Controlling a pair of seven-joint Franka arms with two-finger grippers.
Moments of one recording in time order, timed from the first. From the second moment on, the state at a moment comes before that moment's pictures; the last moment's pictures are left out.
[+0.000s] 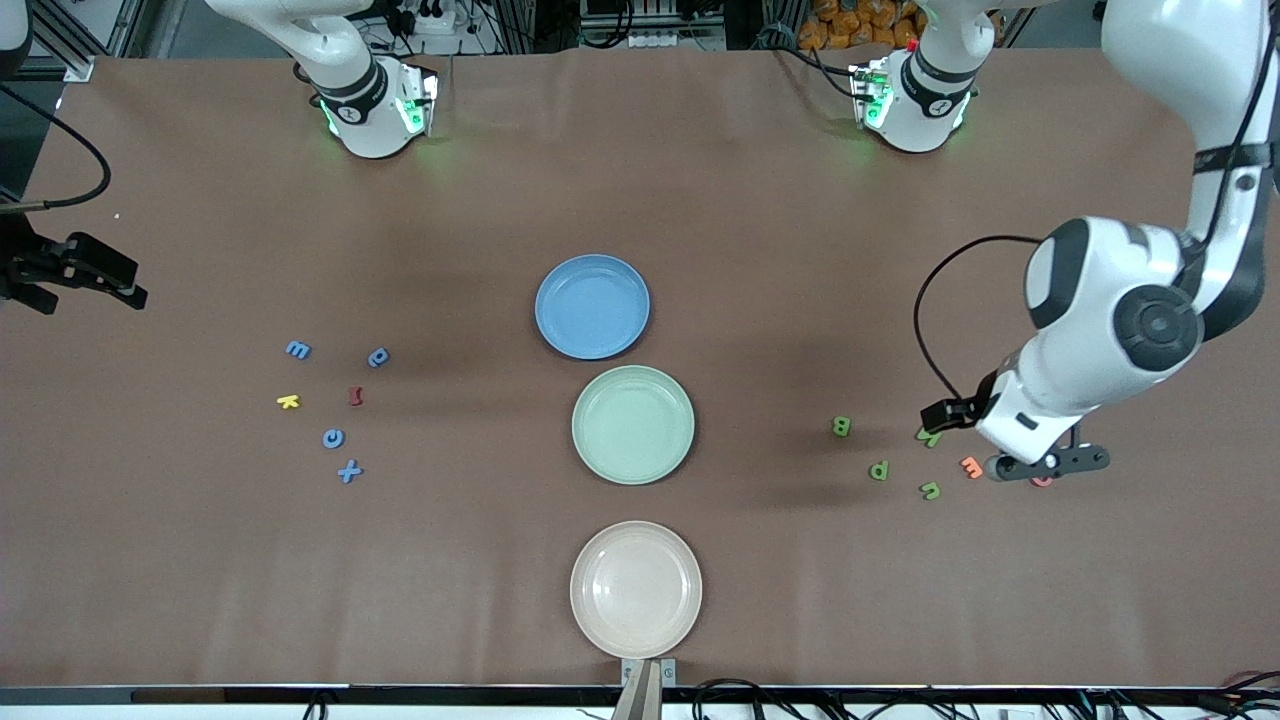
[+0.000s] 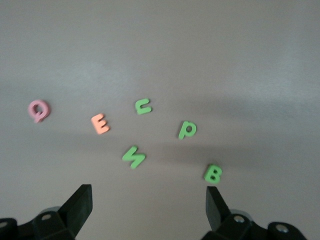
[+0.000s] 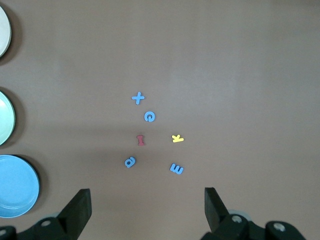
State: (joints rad) left arm 0.03 0.44 -0.24 -1.65 0.13 2.09 -0.34; right arm 0.06 0.04 -0.12 -1.56 0.02 1.65 -0.10
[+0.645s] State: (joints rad) left arm -0.01 0.65 -0.24 -1.57 0.21 2.24 -0.34; right arm 0.07 0.09 -0.11 -1.57 0.02 1.62 -0.10
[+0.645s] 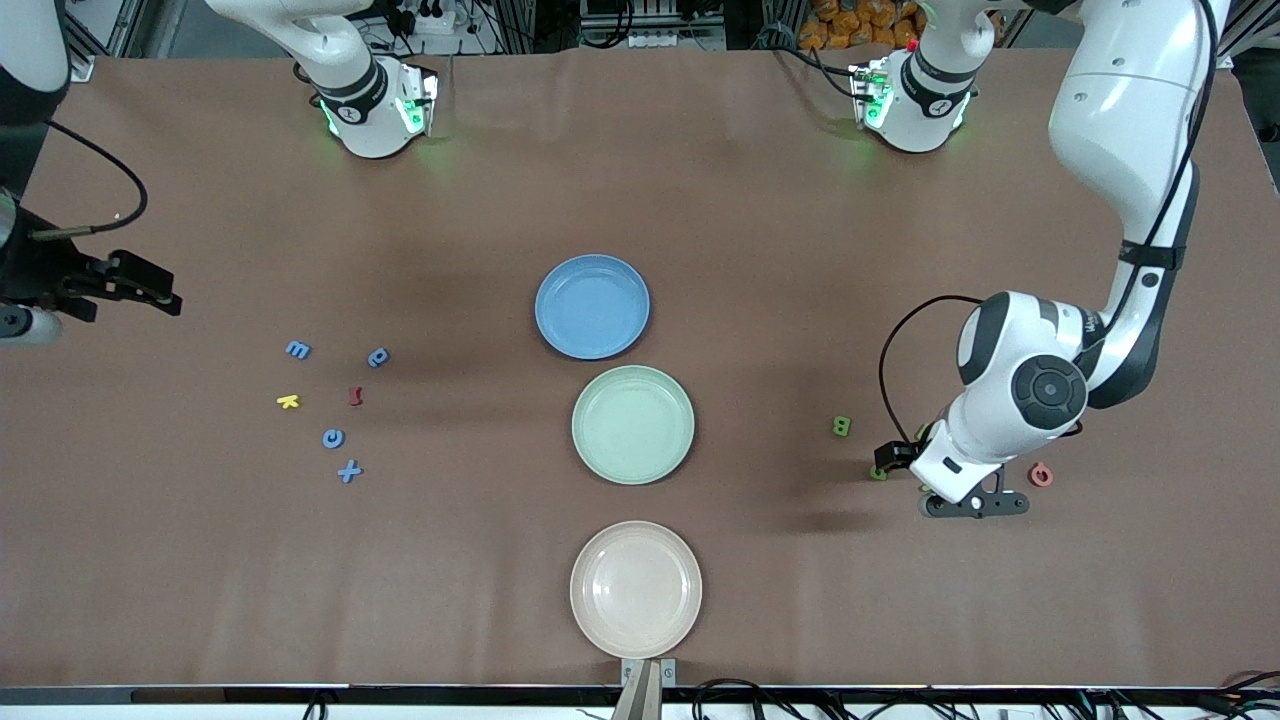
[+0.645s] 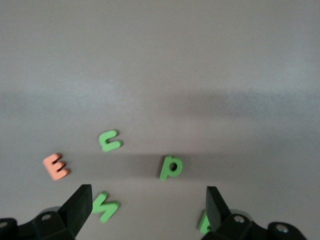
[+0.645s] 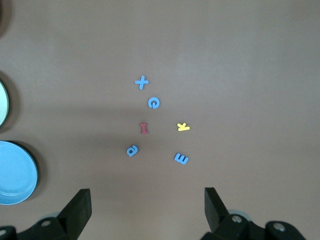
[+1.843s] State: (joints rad) left arm -0.04 0.81 -0.24 -1.56 0.29 2.35 -0.32; right arm 0.13 0.55 -0.10 -1.59 0.02 2.05 -0.36
